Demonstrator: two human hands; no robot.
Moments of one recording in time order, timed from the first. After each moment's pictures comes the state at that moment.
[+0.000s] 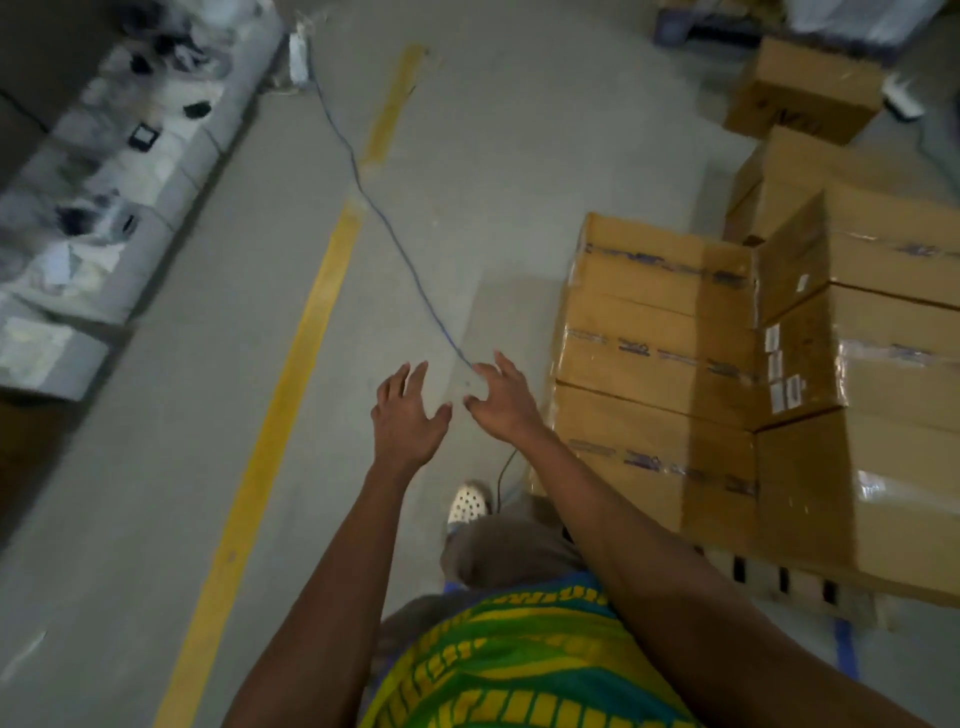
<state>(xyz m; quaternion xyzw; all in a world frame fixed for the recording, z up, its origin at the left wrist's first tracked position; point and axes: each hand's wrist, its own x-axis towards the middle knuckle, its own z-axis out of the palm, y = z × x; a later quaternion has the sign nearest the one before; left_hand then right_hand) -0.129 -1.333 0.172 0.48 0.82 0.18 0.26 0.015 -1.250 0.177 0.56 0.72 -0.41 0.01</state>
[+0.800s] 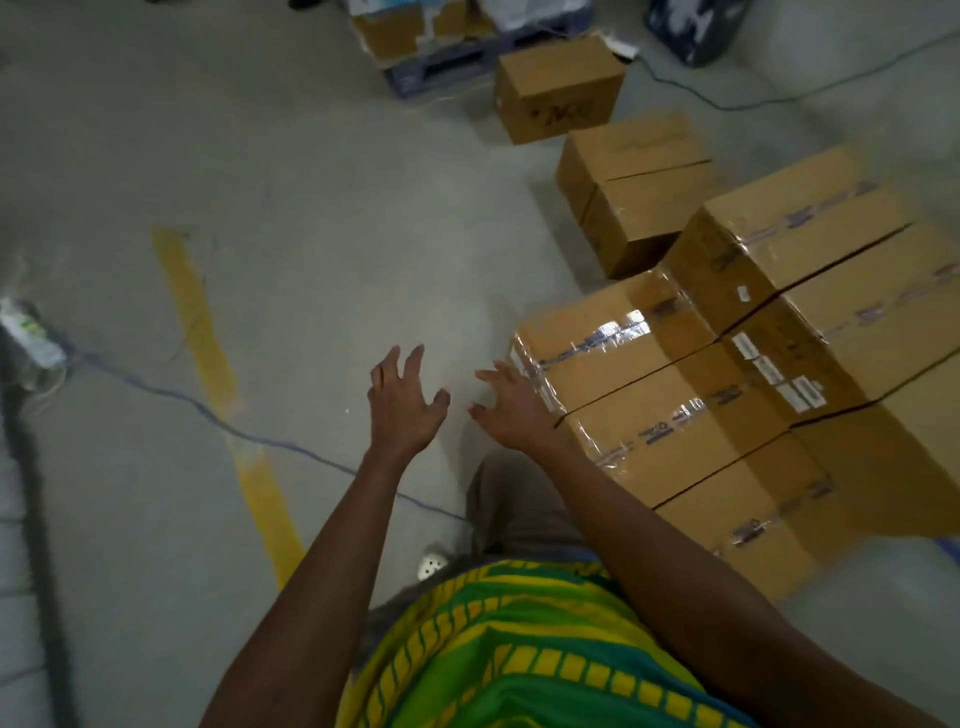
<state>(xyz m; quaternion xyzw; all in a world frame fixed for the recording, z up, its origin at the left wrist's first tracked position) -0.318 -0.700 0.220 0.74 0.59 0.11 0.29 -0.152 -0.761 0.219 0.76 0.52 -0.36 -0.15</state>
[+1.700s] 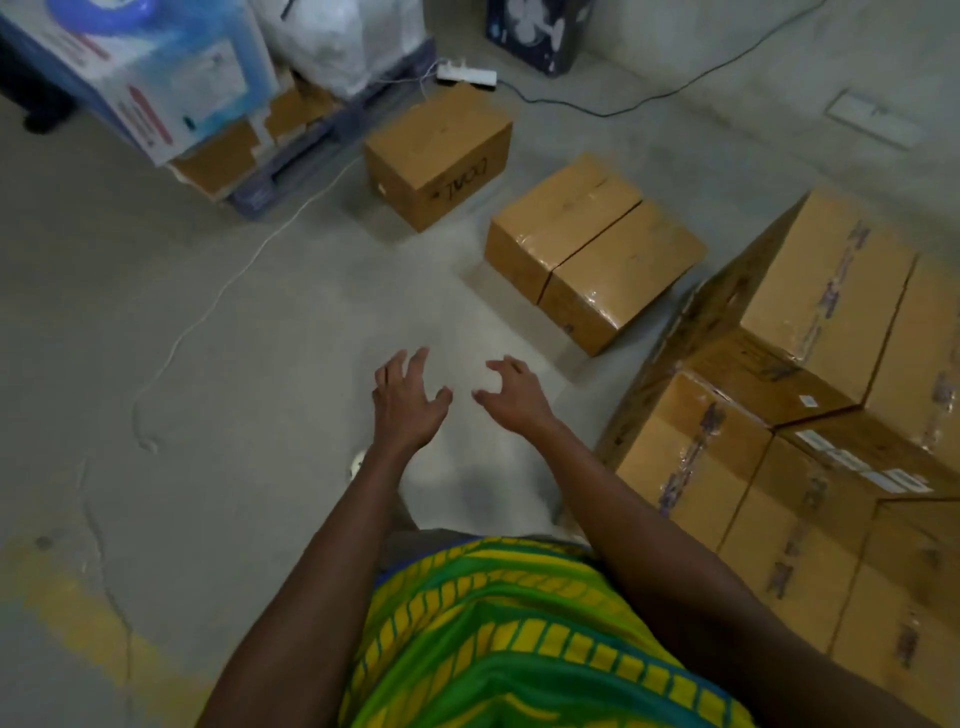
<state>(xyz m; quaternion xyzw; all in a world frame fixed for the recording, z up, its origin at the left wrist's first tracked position) -0.090 -0.005 0.180 0.84 0.42 0.01 0.36 0.040 -0.122 0.182 0.87 0.25 -0.35 -0.22</state>
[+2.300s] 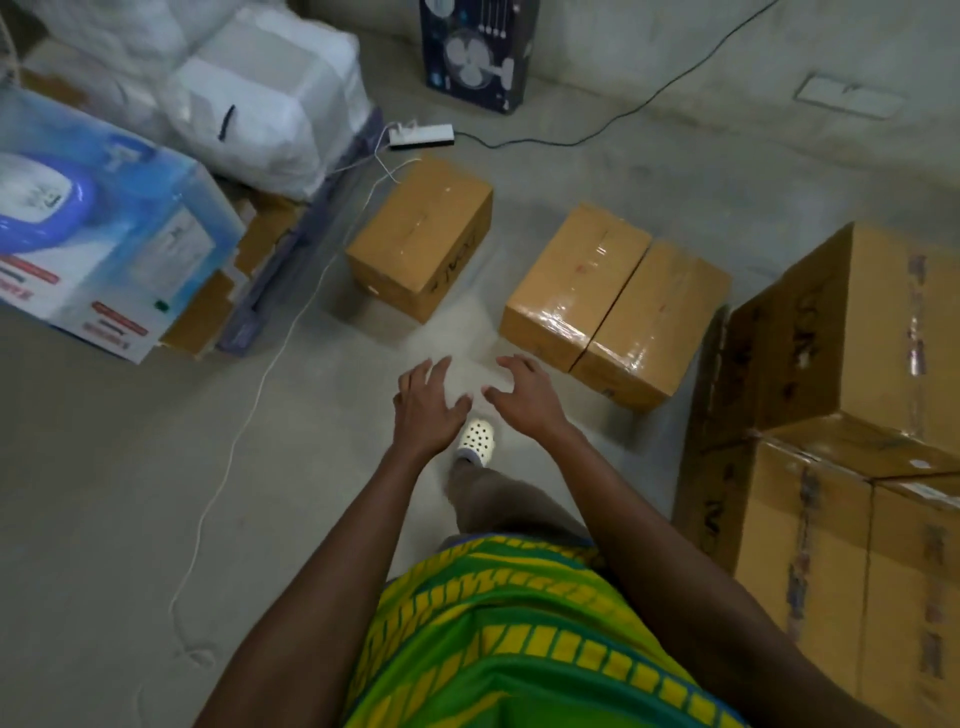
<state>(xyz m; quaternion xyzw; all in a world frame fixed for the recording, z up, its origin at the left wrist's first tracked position) 0.134 0.358 0.187 0.90 0.27 -0.07 0.34 0.223 0.219 0.205 0.90 0.13 -0.29 -0.30</state>
